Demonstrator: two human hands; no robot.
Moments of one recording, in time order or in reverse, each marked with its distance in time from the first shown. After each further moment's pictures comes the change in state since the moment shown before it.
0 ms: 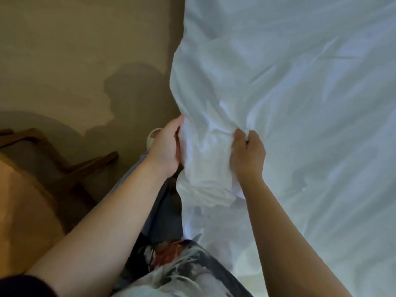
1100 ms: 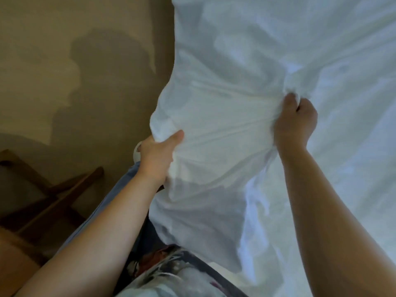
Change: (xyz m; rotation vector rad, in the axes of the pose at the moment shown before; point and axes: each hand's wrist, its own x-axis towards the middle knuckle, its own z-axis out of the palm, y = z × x) left_hand 0.035 0.062 0.033 0.304 0.368 0.111; right_hand 0.142 -0.066 -0.055 -0.103 0.355 -0.002
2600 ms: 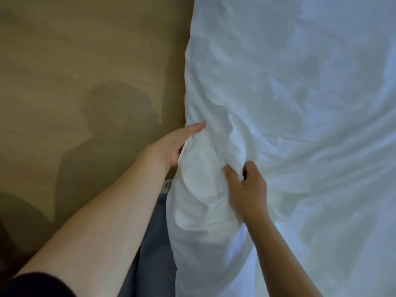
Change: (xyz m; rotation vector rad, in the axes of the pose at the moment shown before) left_hand 0.129 0.201 0.066 -0.161 -0.490 -0.211; right_hand 0.021 -0.128 0.036 0.102 -0.380 -0.225
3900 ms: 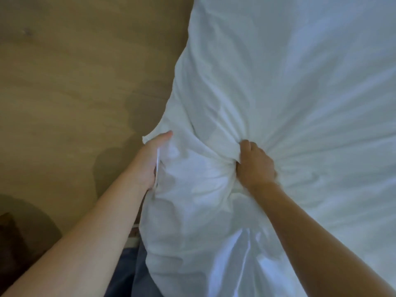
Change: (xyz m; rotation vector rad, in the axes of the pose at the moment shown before) left_hand -0.006 0.020 0.024 -0.103 0.411 0.276; right_hand 0.153 0.009 -0.010 -0.799 -0.230 -0.355
